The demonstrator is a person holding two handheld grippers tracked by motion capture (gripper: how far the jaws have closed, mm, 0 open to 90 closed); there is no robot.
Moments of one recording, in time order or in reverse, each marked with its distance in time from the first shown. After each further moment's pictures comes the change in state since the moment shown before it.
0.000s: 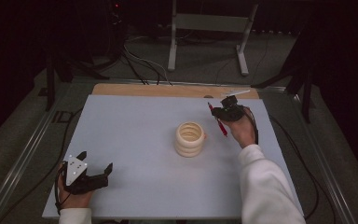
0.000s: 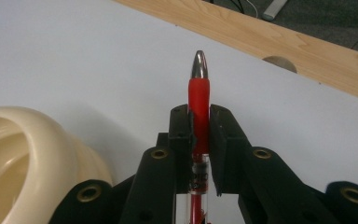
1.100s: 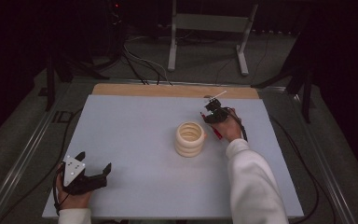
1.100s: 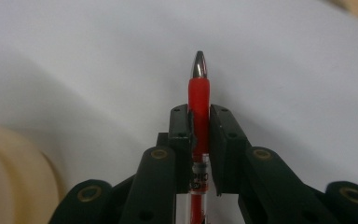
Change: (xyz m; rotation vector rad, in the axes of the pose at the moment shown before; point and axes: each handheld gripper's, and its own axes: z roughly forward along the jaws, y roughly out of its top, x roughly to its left) left arm 0.002 -0.001 -0.003 -0.008 0.000 -0.013; right arm 0.003 -0.002 0.069 0.250 -0.050 -0.059
